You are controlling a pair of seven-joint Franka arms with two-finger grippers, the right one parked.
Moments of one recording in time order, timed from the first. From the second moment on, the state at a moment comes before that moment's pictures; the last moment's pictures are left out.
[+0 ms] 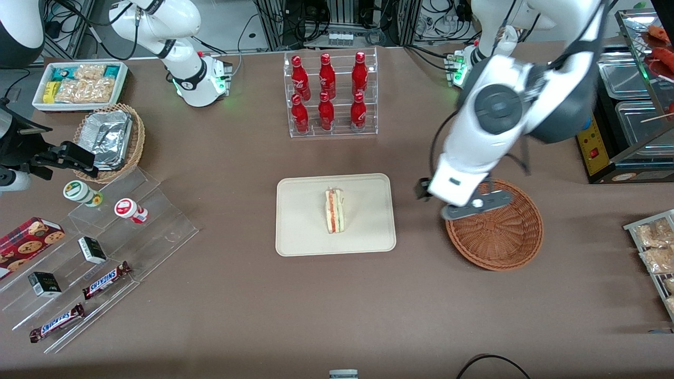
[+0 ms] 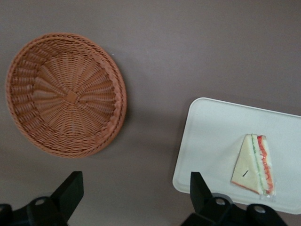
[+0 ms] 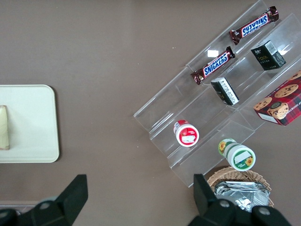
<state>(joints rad) -0.29 0.24 -0.14 -1.54 0.04 1.72 -0.66</state>
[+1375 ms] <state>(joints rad) 0.12 0.02 -0.14 -1.62 0.02 1.52 -0.06</state>
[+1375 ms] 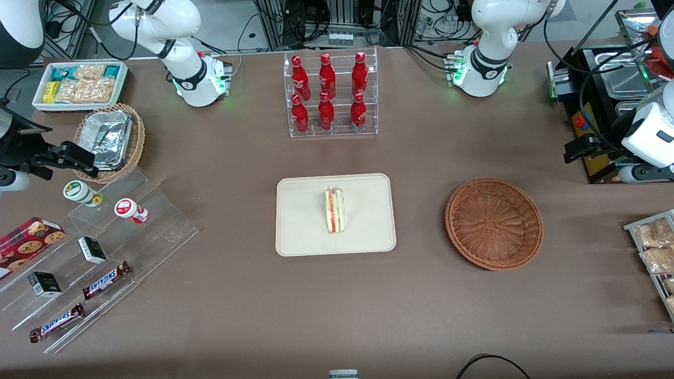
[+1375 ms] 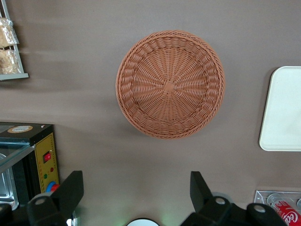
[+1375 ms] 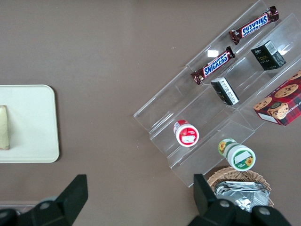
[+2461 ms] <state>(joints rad) 0.00 -0.05 -0.01 -1.65 0.05 1.58 -0.03</state>
